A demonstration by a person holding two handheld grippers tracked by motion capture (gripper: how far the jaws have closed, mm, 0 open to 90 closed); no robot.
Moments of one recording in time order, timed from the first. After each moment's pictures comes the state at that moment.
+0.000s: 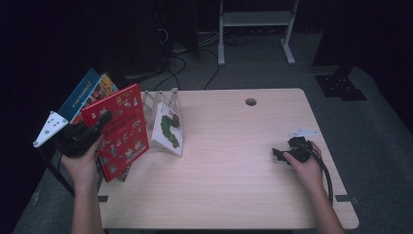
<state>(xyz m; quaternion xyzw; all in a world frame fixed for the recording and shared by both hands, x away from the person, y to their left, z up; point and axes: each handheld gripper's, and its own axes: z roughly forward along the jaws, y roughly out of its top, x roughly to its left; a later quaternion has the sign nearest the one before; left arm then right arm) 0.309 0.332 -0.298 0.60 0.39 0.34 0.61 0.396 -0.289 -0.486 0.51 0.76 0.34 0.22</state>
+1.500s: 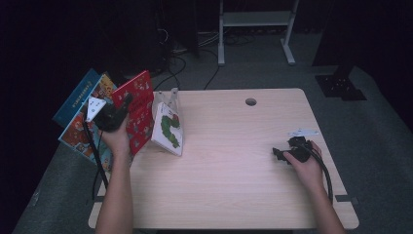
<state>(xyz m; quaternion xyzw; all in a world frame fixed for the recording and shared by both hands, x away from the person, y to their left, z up) 0.419 0.310 -0.357 0.56 0.42 0.38 0.60 0.397 -0.289 -0.486 0.51 0.76 0.34 0.22</state>
